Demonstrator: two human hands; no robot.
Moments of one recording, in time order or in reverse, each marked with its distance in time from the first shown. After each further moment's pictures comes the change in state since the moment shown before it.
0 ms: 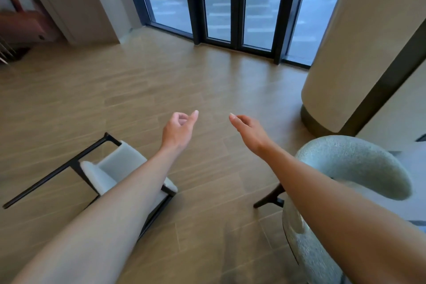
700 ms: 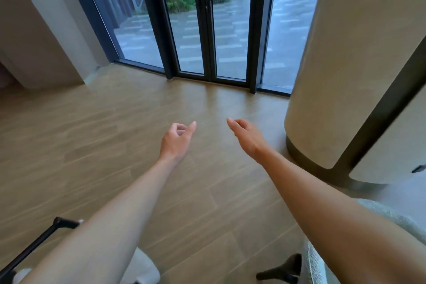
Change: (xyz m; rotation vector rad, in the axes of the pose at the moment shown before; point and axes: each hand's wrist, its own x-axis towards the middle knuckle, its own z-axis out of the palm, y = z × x) left_hand 0.295 0.113 0.125 -0.009 -0.096 0.131; right_hand 0.284 -0.039 -0.103 0.023 0.176 0.009
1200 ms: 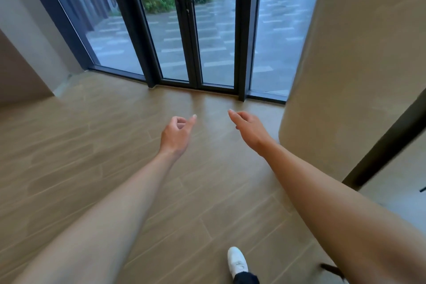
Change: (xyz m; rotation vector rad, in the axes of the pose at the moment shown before) left_hand 0.234 0.051 0.092 -0.041 -0.088 0.064; right_hand 0.239 0.005 -0.042 0.001 0.080 0.034
